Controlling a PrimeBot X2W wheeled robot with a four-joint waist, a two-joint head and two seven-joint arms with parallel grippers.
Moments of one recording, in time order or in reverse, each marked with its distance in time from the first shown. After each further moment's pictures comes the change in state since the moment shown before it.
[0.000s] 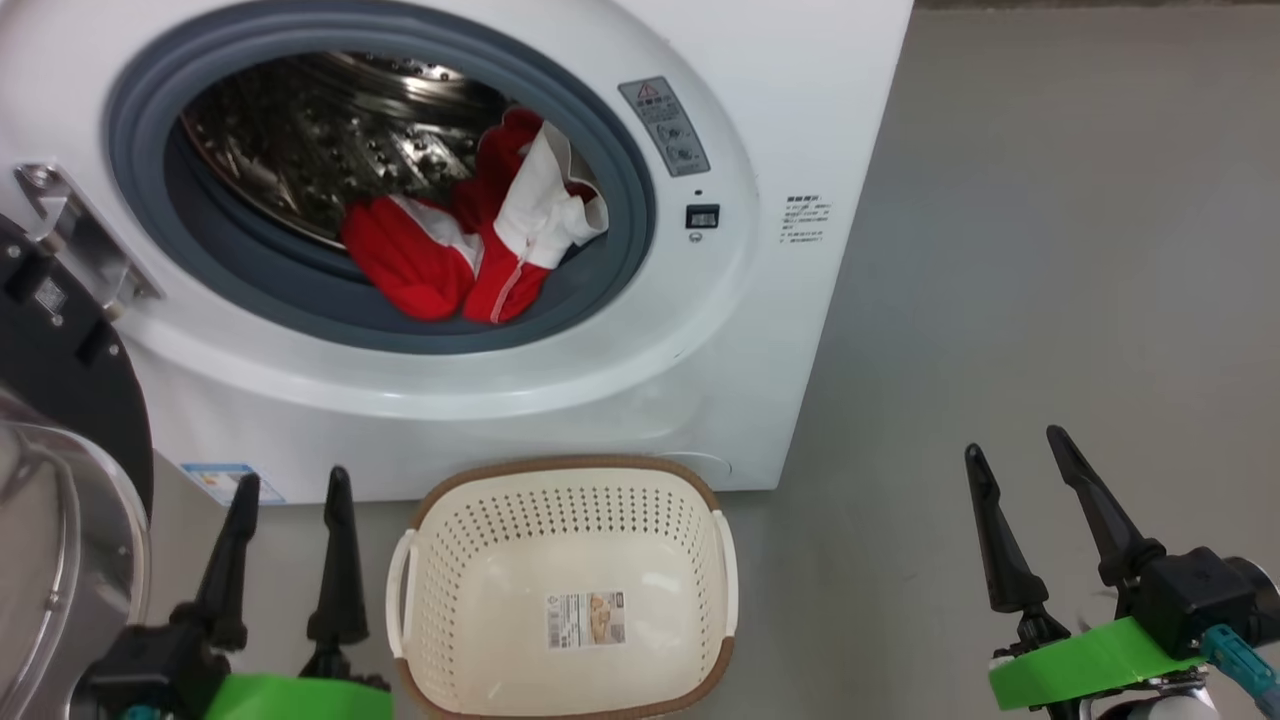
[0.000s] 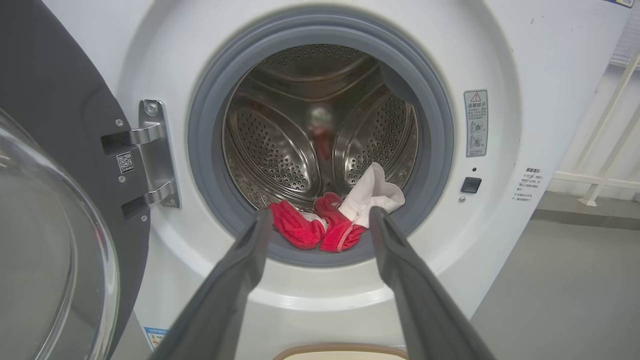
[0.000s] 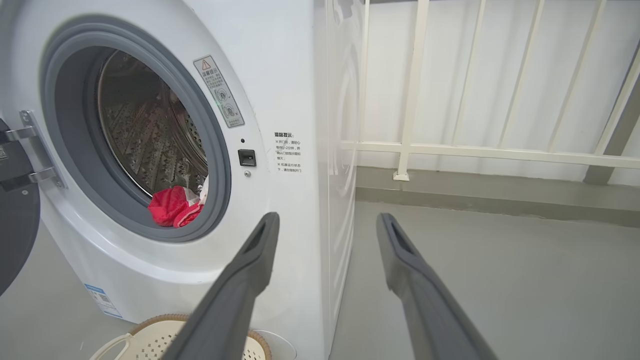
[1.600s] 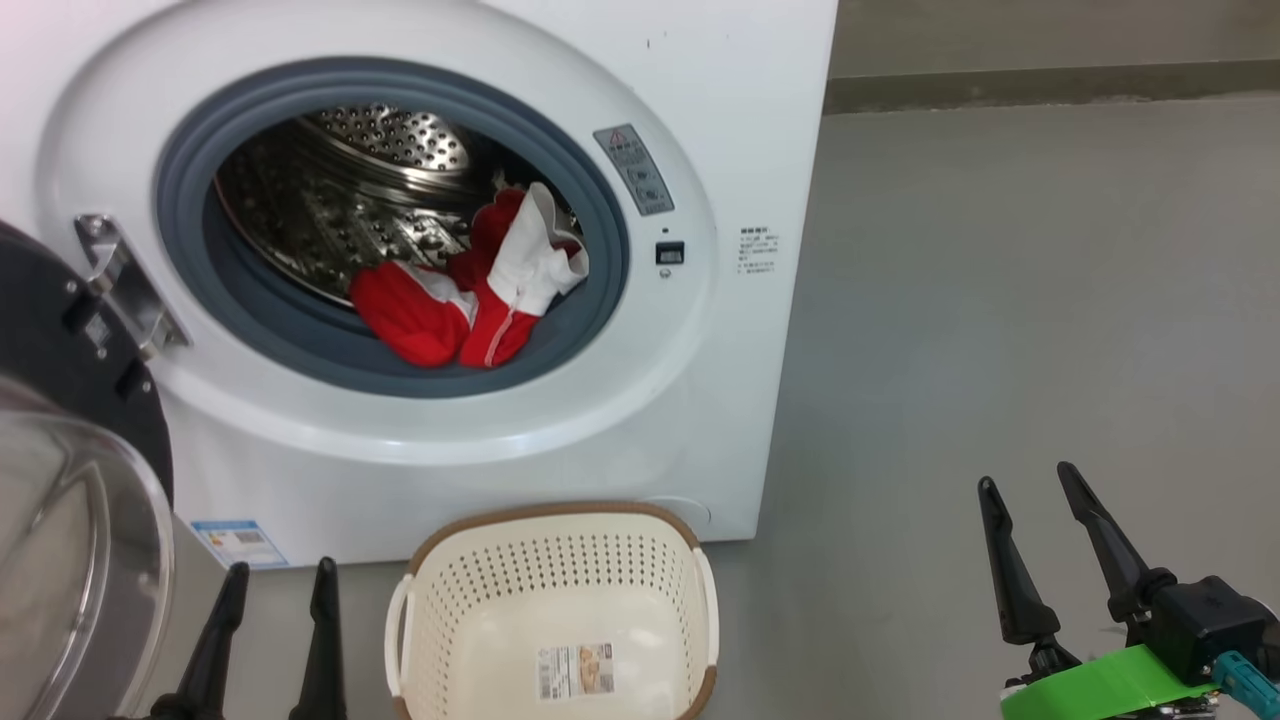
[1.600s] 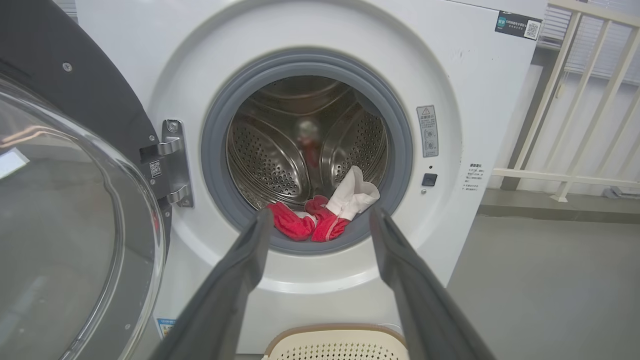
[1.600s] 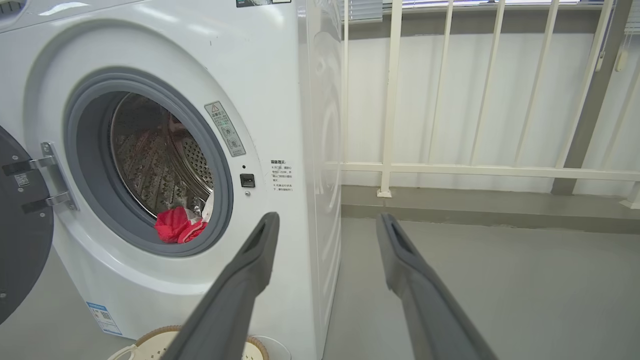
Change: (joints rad) left arm 0.146 0.010 0.047 -0.062 0.009 -0.063 0.013; right arm 0.042 0.000 -0.014 0.016 0.025 0.000 0.000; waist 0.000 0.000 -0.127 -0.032
